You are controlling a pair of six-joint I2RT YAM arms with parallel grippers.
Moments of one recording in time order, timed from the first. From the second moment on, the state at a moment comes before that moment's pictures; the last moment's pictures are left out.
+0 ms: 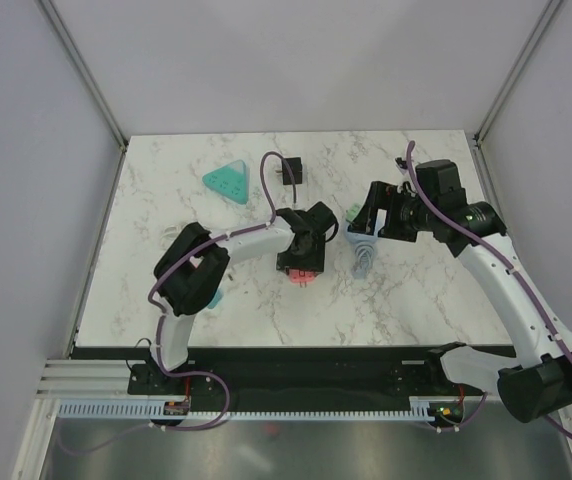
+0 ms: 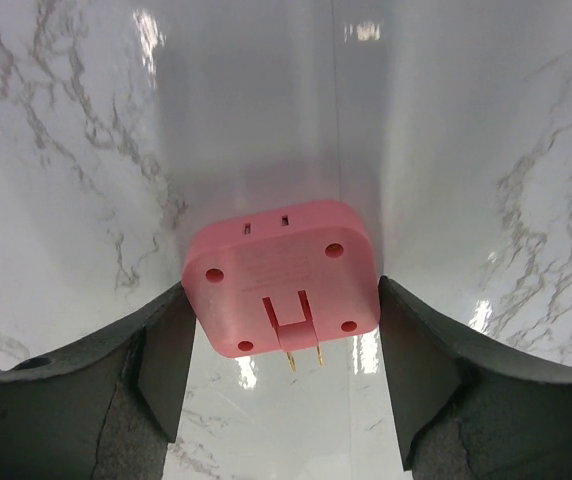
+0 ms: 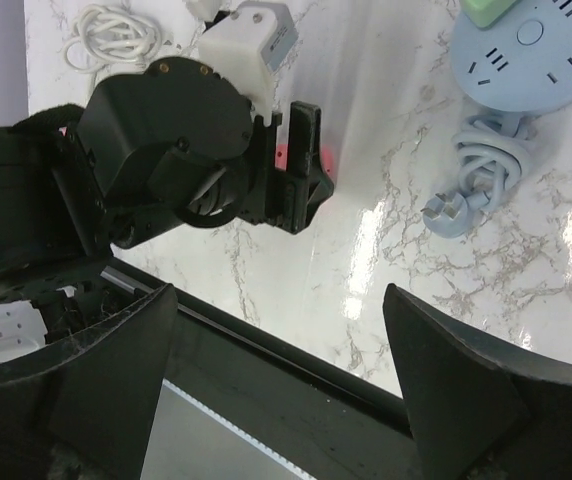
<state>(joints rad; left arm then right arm) -0.84 2.05 1.50 -0.75 -0.17 -0.74 0.32 1.18 1.25 -0.82 -0.35 0.49</state>
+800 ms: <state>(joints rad) -0.89 1.50 1.25 -0.62 0.06 -0.37 0.21 1.42 1.31 -0.87 -0.64 0.49</state>
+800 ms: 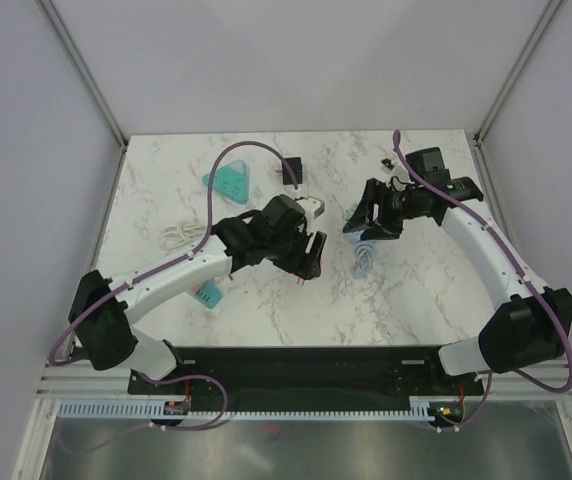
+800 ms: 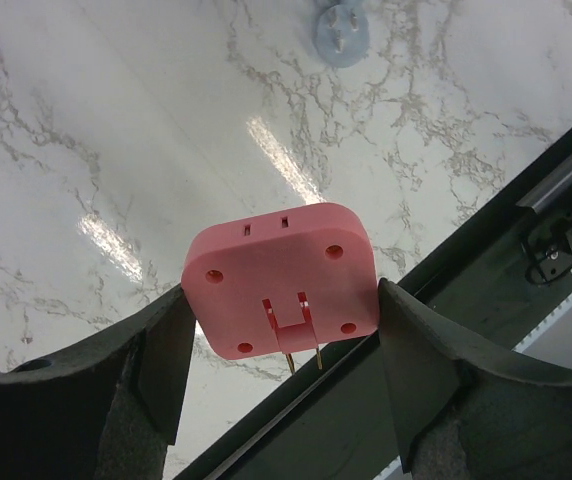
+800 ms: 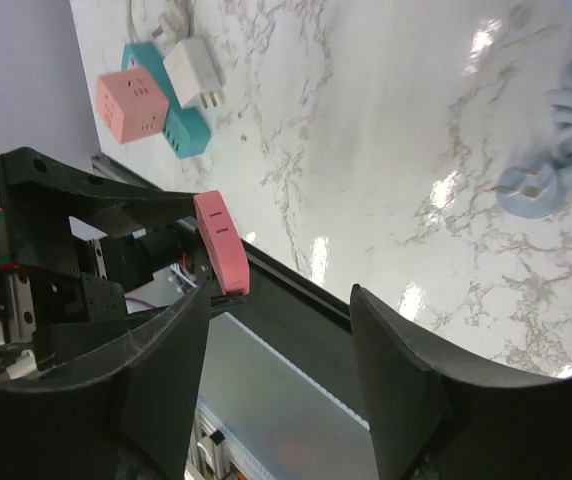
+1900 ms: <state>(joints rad) -1.02 1.32 1.08 -0.45 0.20 -0.05 0.47 1.39 1.16 -0.85 -0.64 0.53</state>
